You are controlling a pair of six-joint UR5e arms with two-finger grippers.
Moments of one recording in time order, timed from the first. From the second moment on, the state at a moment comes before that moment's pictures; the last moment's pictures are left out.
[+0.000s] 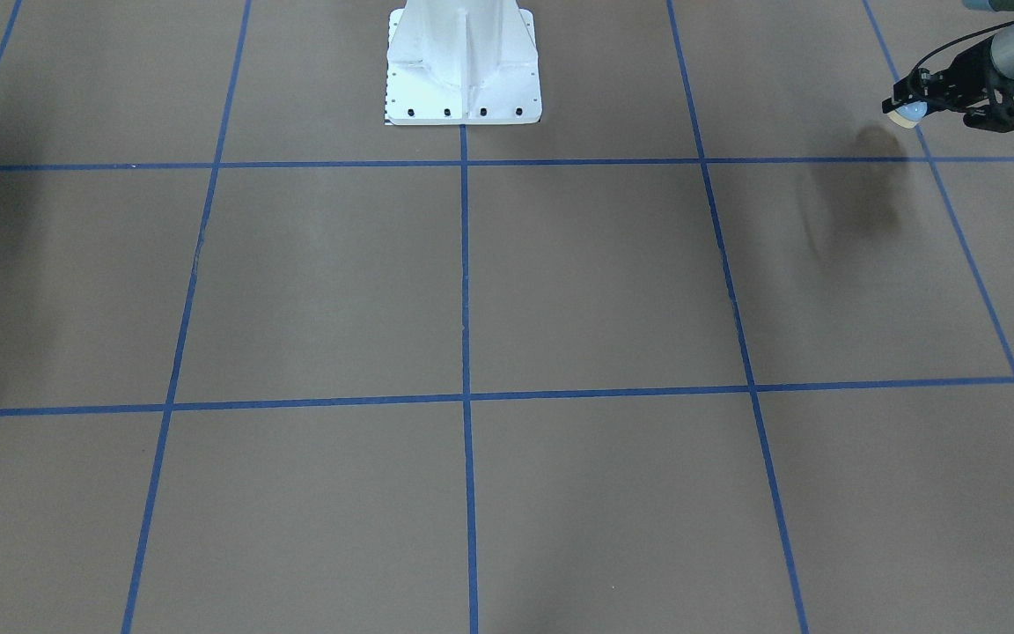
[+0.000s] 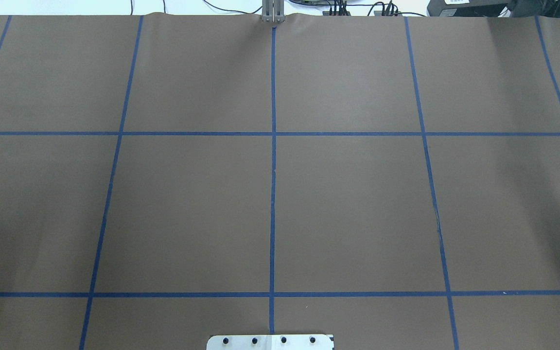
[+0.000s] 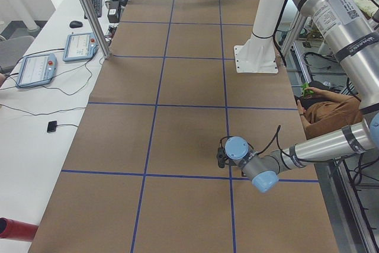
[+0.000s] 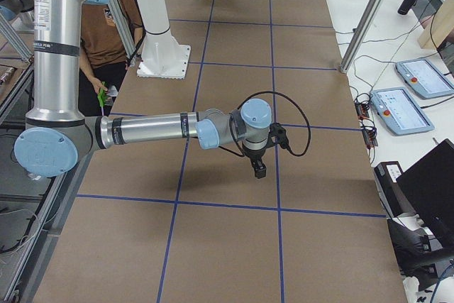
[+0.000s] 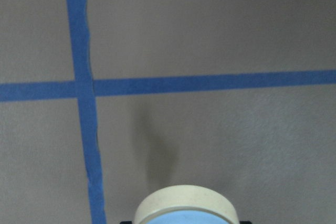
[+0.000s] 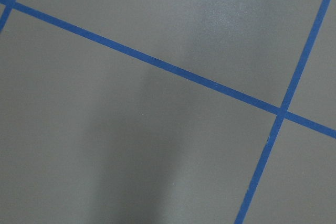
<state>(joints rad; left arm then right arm) -0.85 -1.01 -1.60 -2.72 -2.48 -0.88 1.38 -1.66 1.76 -1.40 2.35 -0.05</state>
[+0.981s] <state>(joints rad) -0.96 -1.36 -1.82 -2.20 -2.47 -0.88 1.38 -1.66 1.74 -1.40 2.36 -0.05</state>
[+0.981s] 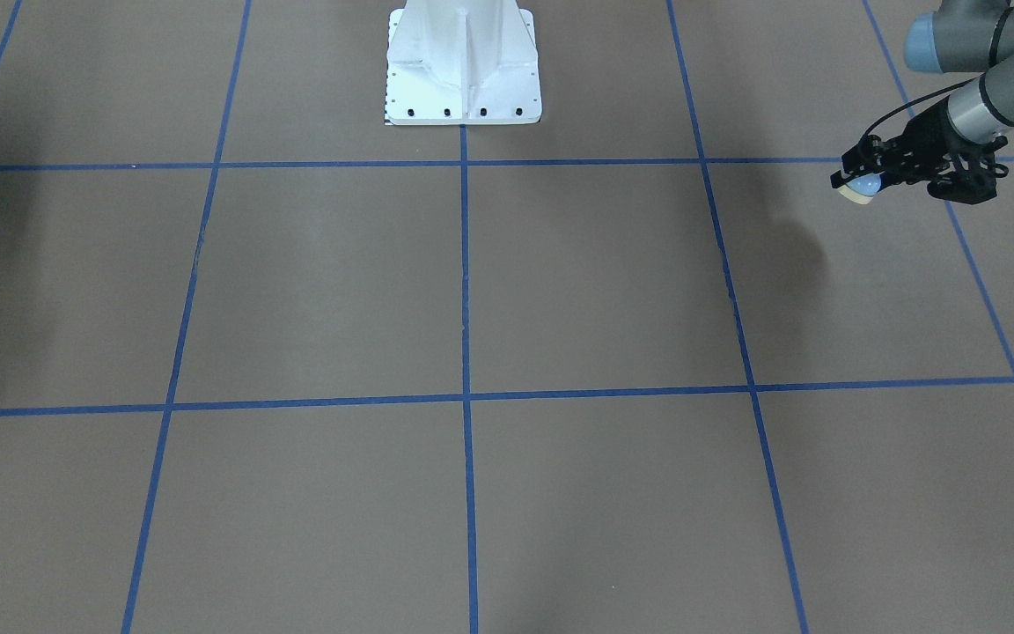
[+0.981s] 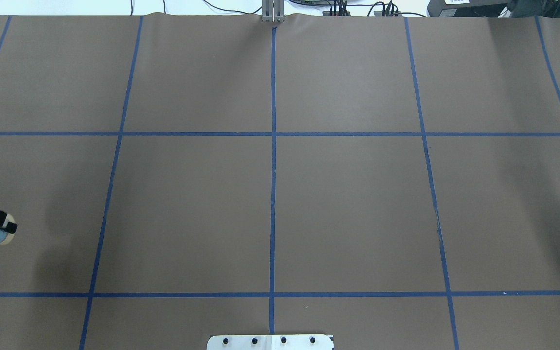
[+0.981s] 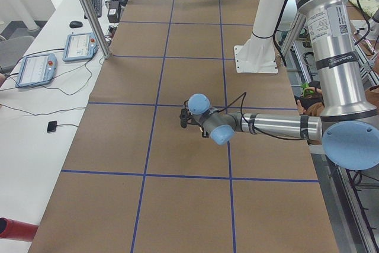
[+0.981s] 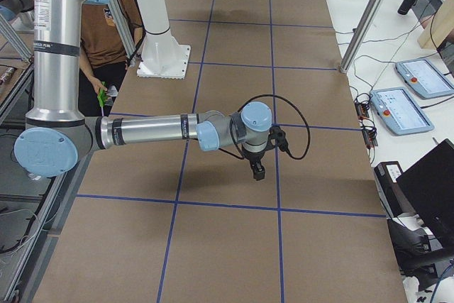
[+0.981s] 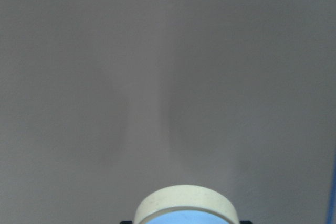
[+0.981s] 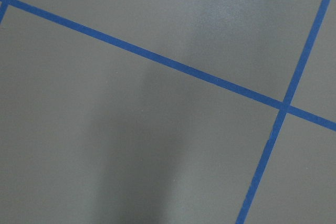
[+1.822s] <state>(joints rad) -0.80 -2.23 -1.68 -1.31 -2.31 -0.93 1.38 -1.64 1.71 -1.40 2.35 -0.05</state>
